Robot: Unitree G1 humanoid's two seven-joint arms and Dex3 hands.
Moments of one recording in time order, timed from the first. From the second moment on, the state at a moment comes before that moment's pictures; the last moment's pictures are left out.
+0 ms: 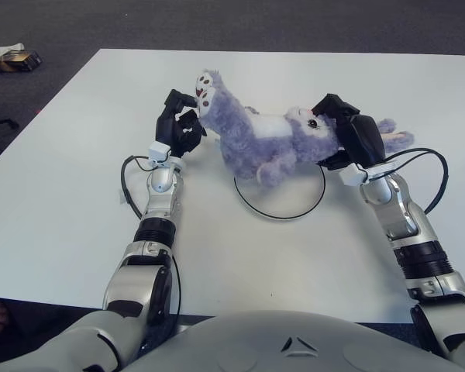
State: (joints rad) left arm -0.42 0.04 0.10 0.68 -0.06 -0.71 -0.03; right arm -0.18 -0.44 0.13 -0.01 -0.62 -0.33 -0.17
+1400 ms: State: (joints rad) left arm -0.43 0.05 0.10 0.70 -0.06 -0.71 -0.03; right arm -0.06 -0.45 0.07 -0.28 -0.33 -0.11 0.28
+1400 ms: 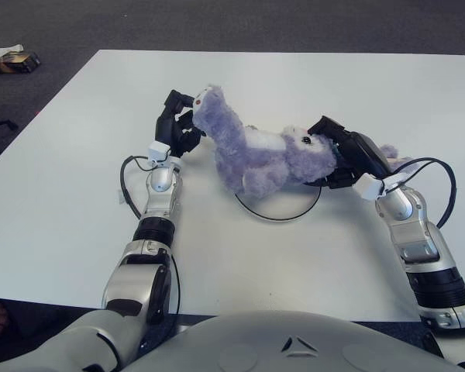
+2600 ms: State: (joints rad) left arm -0.44 0.05 0.10 0.71 -0.06 -0.71 -0.03; right arm -0.02 -0.61 -0.07 -0.35 -0.08 -0.12 0.53
